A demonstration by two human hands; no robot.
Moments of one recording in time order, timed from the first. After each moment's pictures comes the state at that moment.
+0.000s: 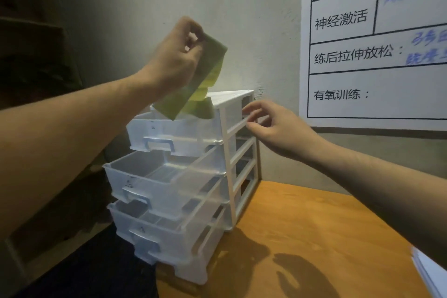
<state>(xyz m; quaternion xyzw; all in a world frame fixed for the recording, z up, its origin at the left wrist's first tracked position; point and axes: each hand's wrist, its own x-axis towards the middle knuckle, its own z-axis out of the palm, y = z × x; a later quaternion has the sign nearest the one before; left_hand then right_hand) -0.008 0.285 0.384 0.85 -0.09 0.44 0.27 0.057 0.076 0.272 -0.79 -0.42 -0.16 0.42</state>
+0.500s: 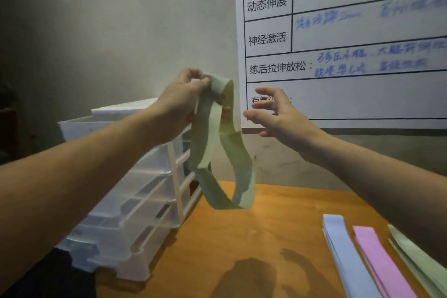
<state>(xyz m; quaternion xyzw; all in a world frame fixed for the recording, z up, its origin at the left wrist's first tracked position) -0.025 0.139 0.327 0.74 -0.10 0.21 0.63 0.024 -0.062 0.277 -0.77 -0.30 -0.11 0.55</state>
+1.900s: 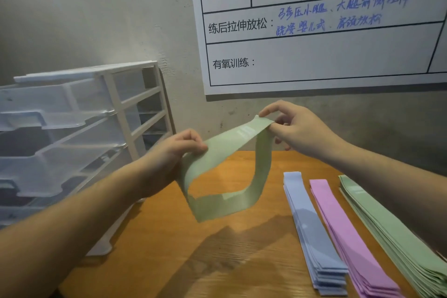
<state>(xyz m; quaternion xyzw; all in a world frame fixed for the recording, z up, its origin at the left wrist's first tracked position) -0.016 0.104 0.175 0.78 -0.10 -0.05 0.61 0.031 -0.172 0.185 -0.85 -0.23 -0.16 0.44</state>
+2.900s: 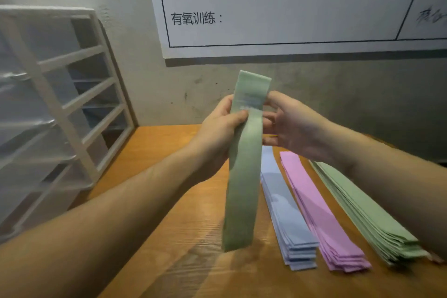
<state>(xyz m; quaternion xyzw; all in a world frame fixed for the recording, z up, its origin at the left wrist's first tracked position) 0.035 -0.035 0.134 0.61 -0.16 -0.07 0.77 0.045 -0.192 0.145 -0.69 -0.11 0.13 0.70</state>
